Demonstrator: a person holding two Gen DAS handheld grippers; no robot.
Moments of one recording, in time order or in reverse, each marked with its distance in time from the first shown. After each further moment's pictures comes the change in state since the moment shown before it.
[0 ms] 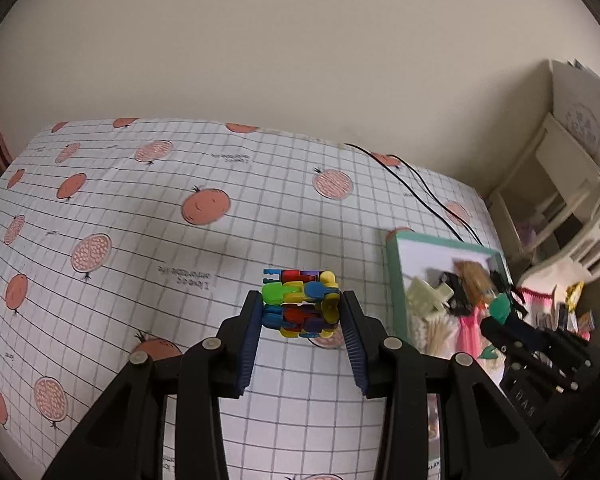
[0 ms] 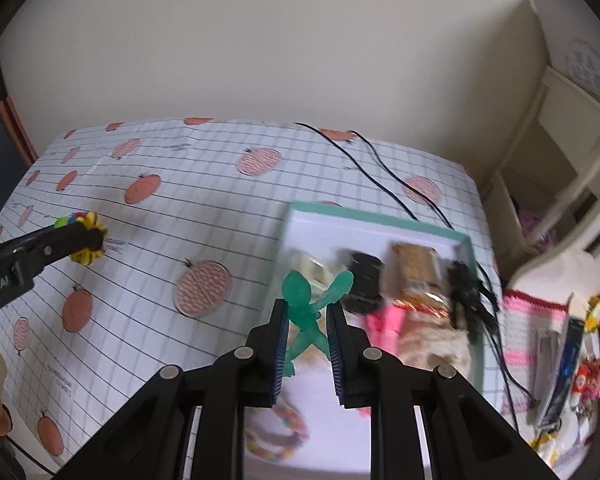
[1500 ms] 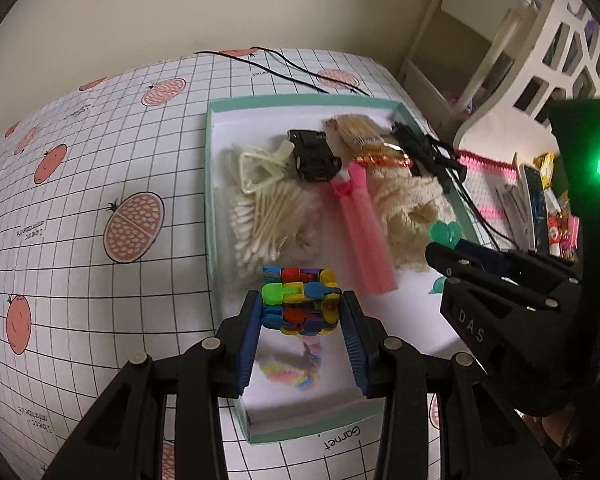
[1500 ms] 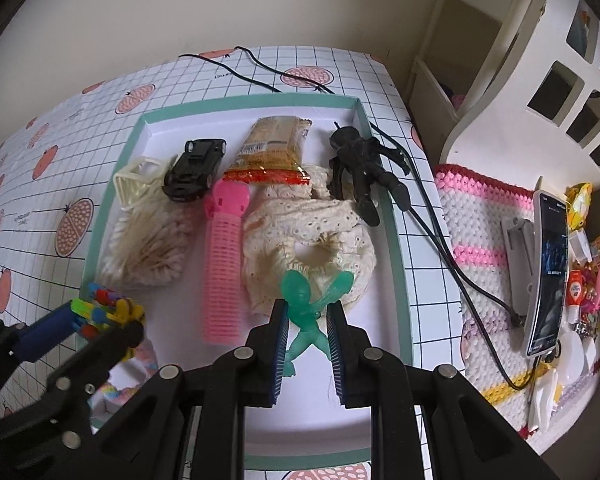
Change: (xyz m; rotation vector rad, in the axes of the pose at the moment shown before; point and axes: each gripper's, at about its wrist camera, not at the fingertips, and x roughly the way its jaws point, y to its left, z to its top) left arm 0.062 -0.159 -0.087 0.270 0.224 -0.119; right arm 0.044 -0.105 -0.070 0.187 0.201 -0.108
